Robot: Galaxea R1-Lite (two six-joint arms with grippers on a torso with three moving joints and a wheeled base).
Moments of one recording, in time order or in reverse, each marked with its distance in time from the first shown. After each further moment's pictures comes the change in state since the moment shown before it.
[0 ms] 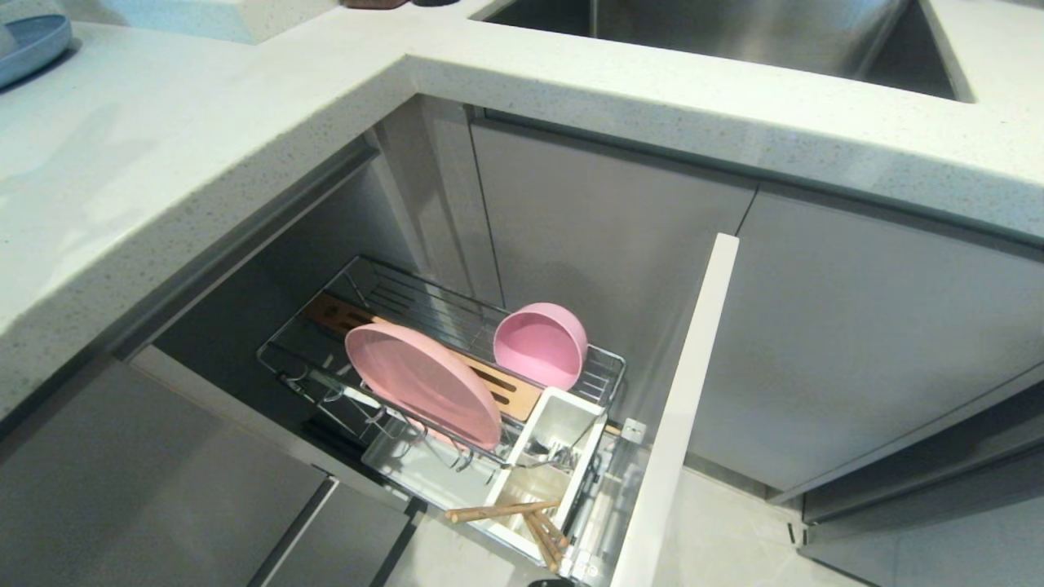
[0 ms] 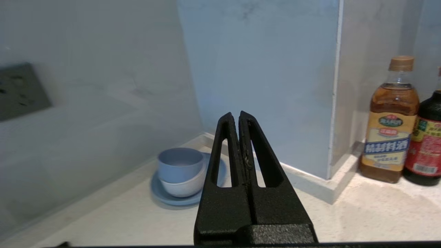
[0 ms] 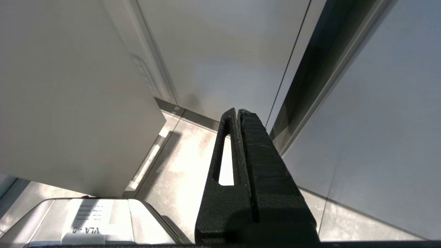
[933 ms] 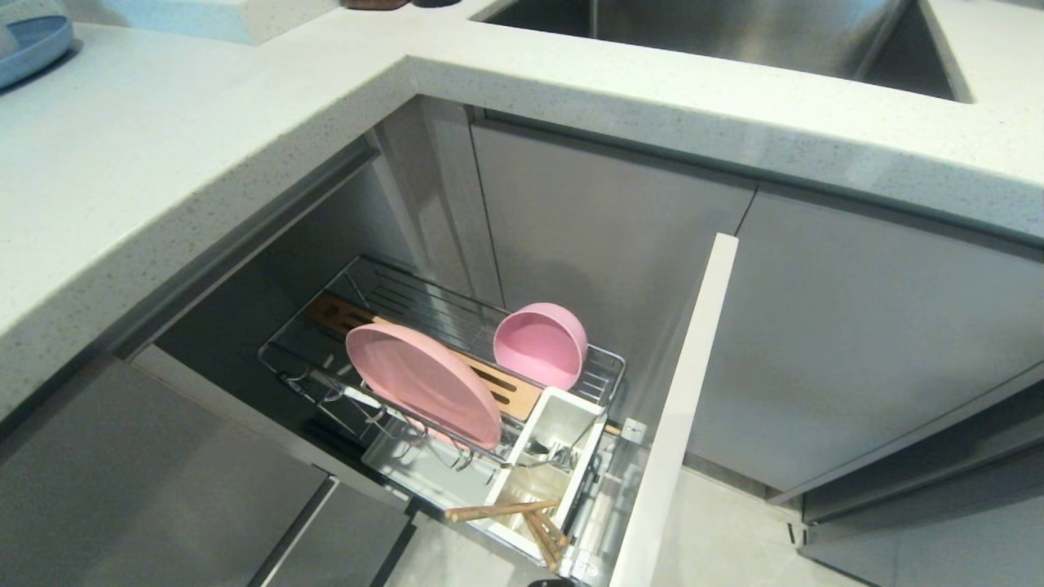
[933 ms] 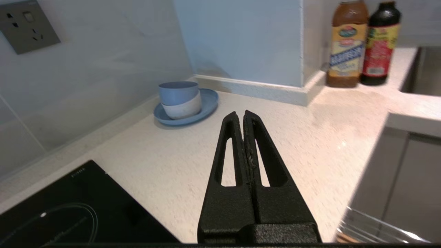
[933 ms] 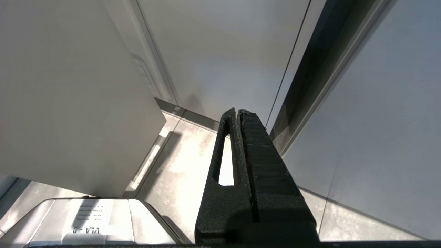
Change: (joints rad) left arm 0.315 -0.544 0.534 0.254 -0.329 -0.242; right arm 0.000 0.000 0.000 0.000 0.000 0.000
